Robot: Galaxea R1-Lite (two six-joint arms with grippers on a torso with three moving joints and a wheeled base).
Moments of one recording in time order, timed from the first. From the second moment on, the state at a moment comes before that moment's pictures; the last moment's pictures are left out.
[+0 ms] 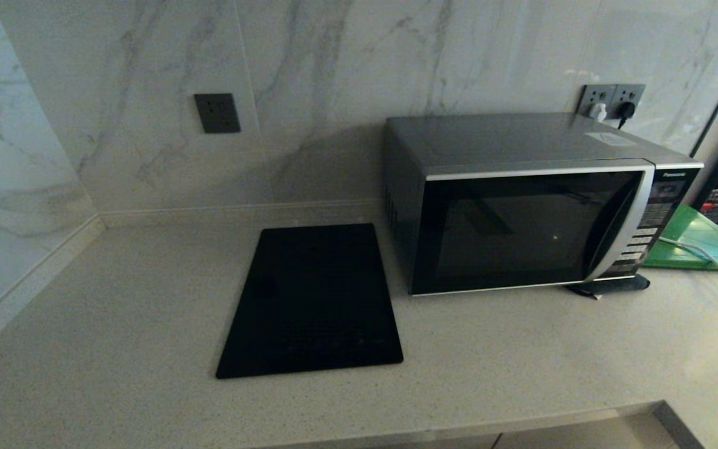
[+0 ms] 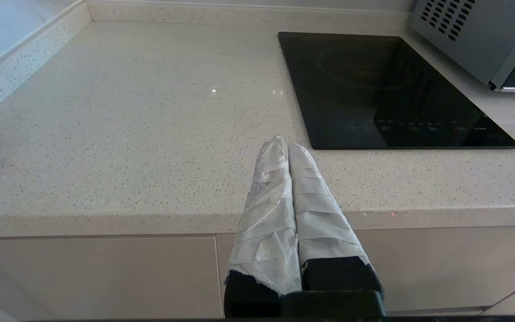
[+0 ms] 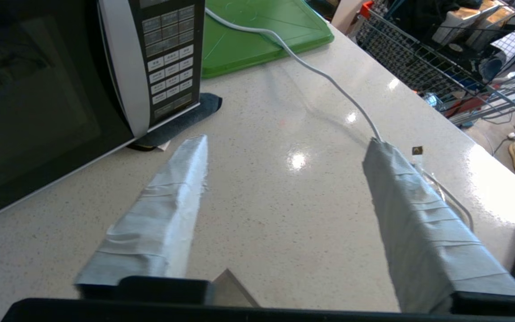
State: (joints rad) left arm 0.00 0.00 0.00 -0.01 0.03 -0.07; right arm 0.21 1.27 -1.02 0.18 -0.94 0.23
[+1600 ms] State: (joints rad) left arm 0.00 0.00 0.00 -0.01 0.03 -0.07; right arm 0.16 1.82 -1.12 -0.21 -0.99 0.26
